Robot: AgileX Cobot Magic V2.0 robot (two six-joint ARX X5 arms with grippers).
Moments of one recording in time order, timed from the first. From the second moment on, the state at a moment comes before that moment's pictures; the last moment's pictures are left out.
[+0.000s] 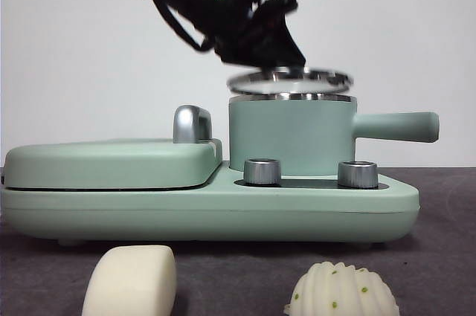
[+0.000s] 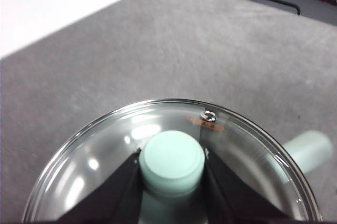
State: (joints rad) left arm -0.65 1.74 1.32 0.08 0.28 0.12; right arm 0.45 0.83 0.99 -0.52 -0.26 -0.17
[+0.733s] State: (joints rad) left arm -0.46 1.22 1.22 -0.50 0.17 0.08; right arm 0.65 0.91 0.99 -0.55 -0.36 -0.24
